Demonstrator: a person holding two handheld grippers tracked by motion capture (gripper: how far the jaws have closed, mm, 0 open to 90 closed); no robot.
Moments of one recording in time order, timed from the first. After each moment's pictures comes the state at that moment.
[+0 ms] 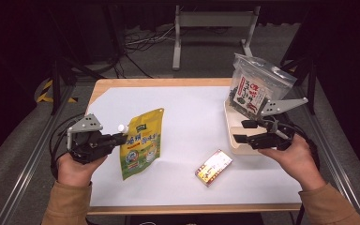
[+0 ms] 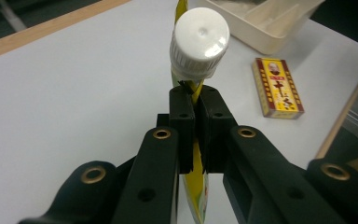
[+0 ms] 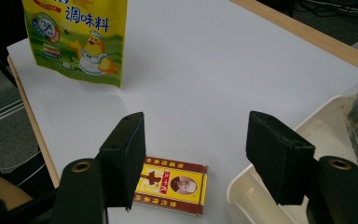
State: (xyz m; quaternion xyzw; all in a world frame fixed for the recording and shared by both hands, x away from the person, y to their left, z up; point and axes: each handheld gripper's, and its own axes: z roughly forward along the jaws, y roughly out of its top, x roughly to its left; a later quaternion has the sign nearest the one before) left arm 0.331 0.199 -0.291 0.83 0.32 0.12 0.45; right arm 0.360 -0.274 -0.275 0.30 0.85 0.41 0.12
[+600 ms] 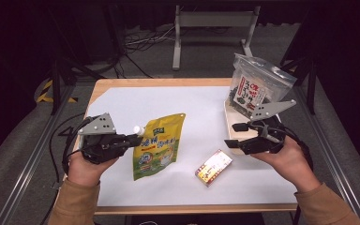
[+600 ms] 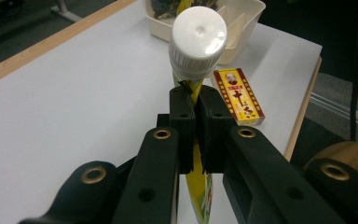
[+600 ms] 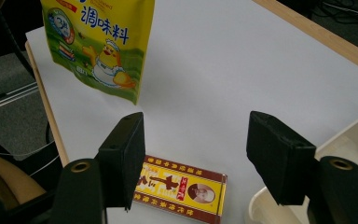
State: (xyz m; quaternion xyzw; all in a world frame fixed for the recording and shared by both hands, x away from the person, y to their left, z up) left arm 0.327 0.173 -0.279 0.84 0.24 0.10 0.47; right arm 0.354 -0.251 -0.273 0.26 0.87 0.41 0.11
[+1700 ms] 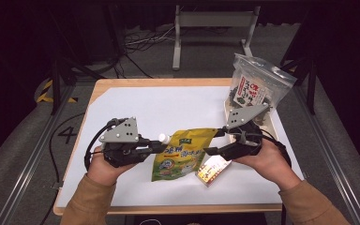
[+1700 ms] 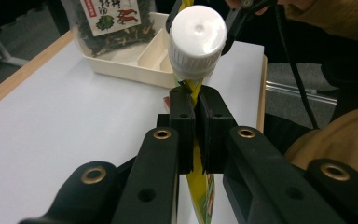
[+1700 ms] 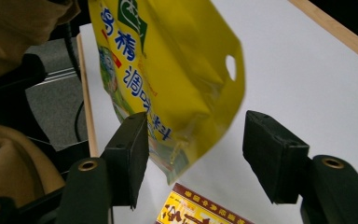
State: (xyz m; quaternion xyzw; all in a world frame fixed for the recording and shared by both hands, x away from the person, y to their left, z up) left arm 0.324 0.128 -0.276 0.85 0.11 0.08 0.50; right arm 0.354 -0.199 -0.279 0.16 0.89 0.42 0.07
